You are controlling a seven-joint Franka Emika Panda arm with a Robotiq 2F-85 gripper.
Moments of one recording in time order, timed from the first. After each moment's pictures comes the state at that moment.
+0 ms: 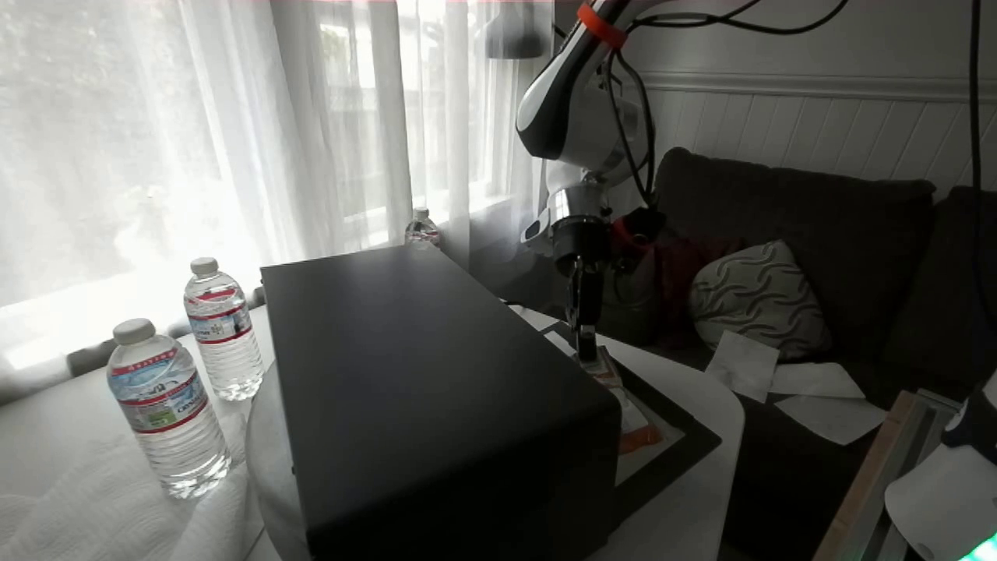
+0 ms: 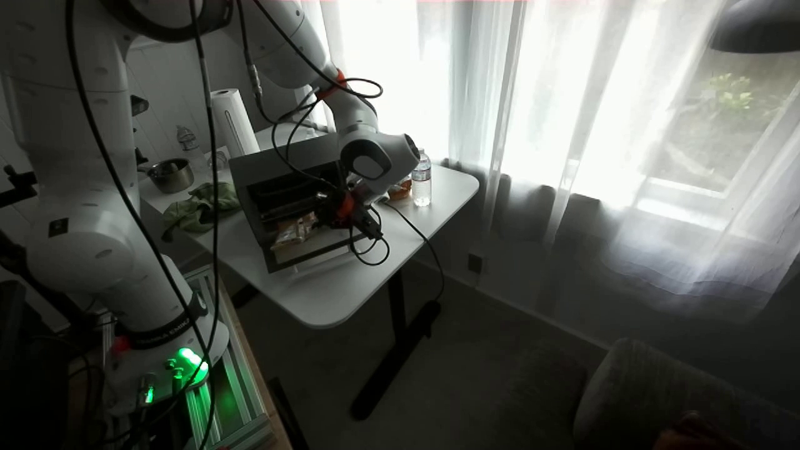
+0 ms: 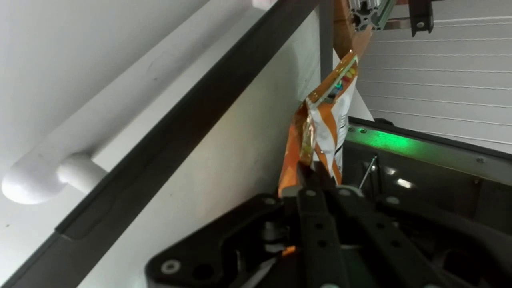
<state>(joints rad) -0.05 0.38 0.08 -2.24 0.50 1.86 -1.16</state>
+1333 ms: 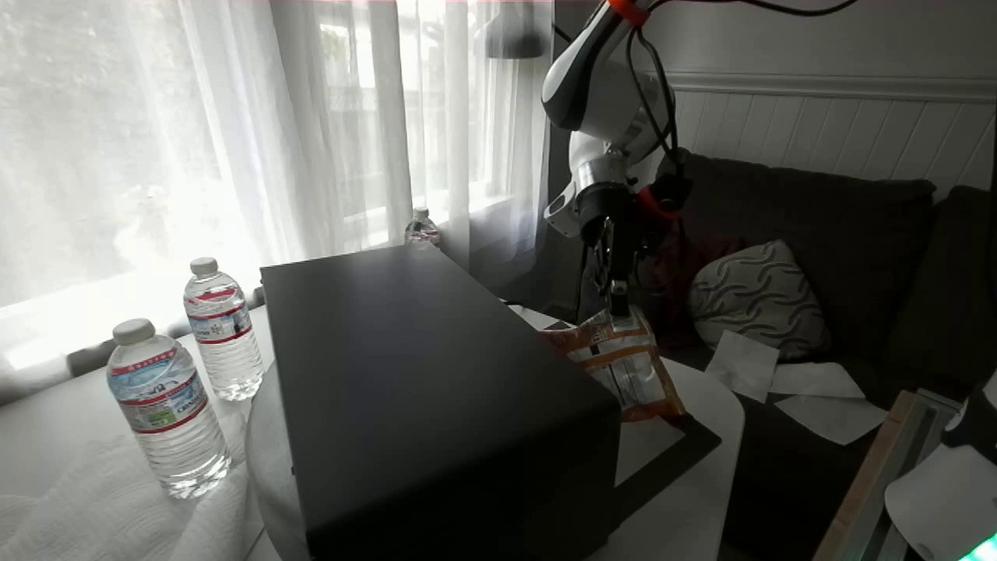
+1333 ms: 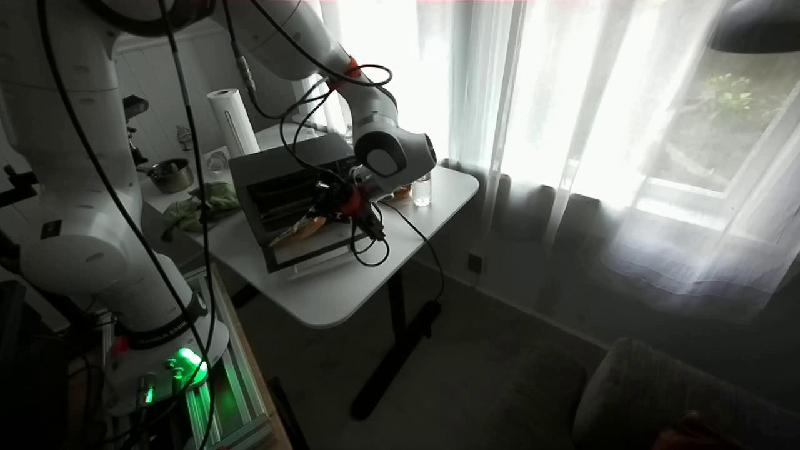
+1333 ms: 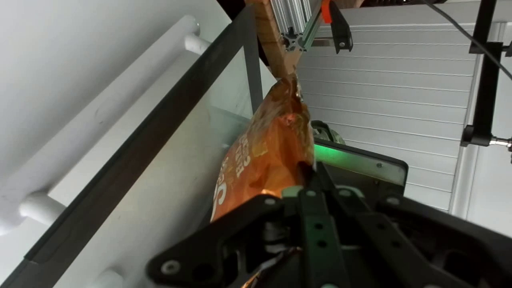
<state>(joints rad) -0.12 0.33 0.03 -2.20 0.50 1.61 -1.22</state>
